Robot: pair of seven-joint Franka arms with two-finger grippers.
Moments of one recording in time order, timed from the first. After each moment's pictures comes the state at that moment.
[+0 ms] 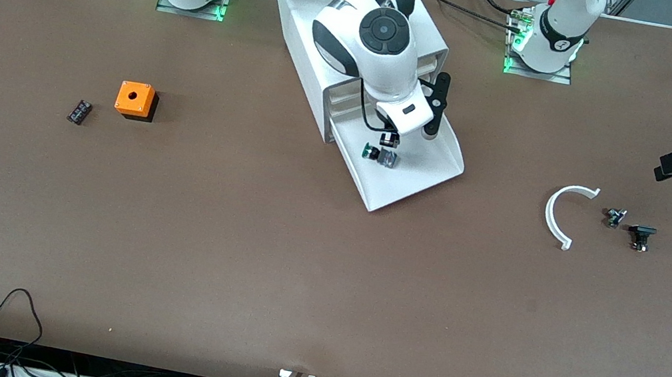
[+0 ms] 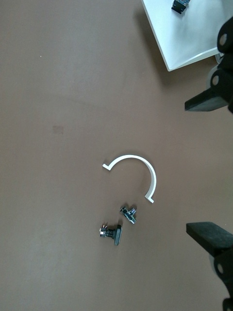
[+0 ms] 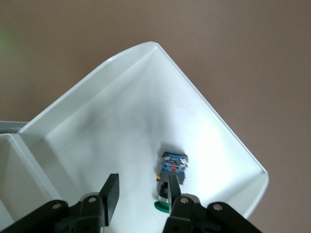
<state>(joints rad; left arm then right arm) 0.10 0.02 -0.06 -1.61 0.01 1.57 -0.16 0.67 0.76 0.38 -1.17 -0.09 2.02 -0.49</state>
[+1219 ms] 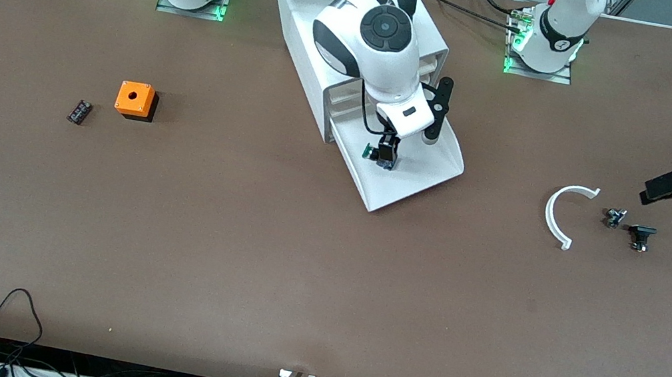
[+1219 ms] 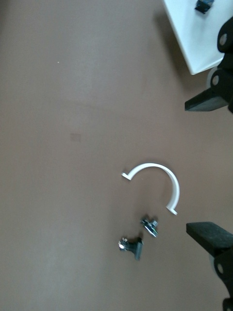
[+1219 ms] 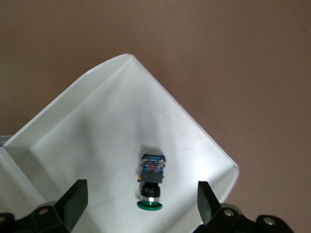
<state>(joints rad) 0.10 0.09 -0.07 -1.65 -0.01 1.74 -0.17 0.65 0.74 0.36 -1.11 -0.11 2.02 -0.42</state>
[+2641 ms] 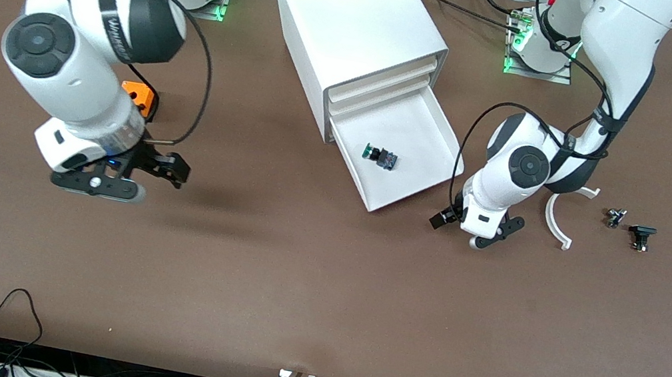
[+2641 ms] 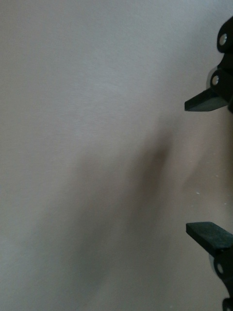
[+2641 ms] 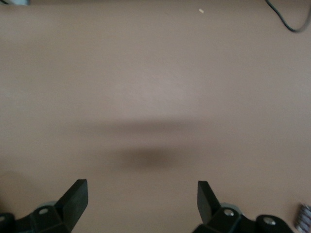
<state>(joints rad) -0.19 0.48 -0.20 -2.02 -0.01 2.51 -0.99 0.19 0.38 0.14 -1.44 -0.11 1.87 0.40</state>
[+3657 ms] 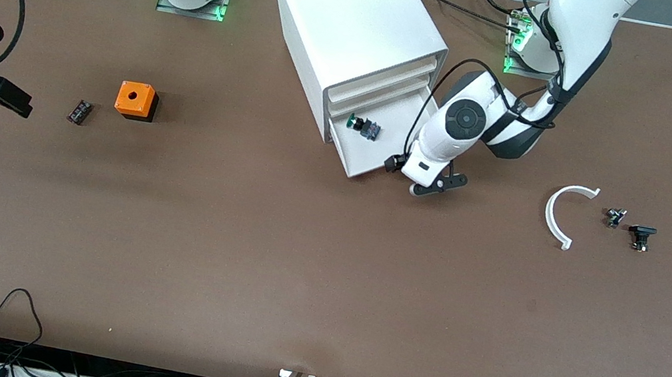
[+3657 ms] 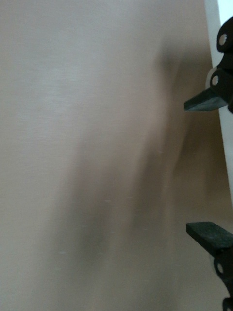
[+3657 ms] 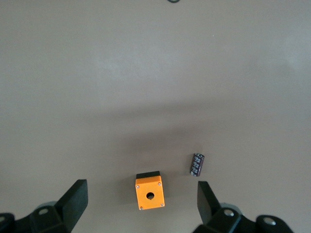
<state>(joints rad) -0.22 0.44 -0.42 -2.07 -0.01 2.39 -1.00 0.01 0.20 -0.02 -1.48 -0.08 1.63 0.11</state>
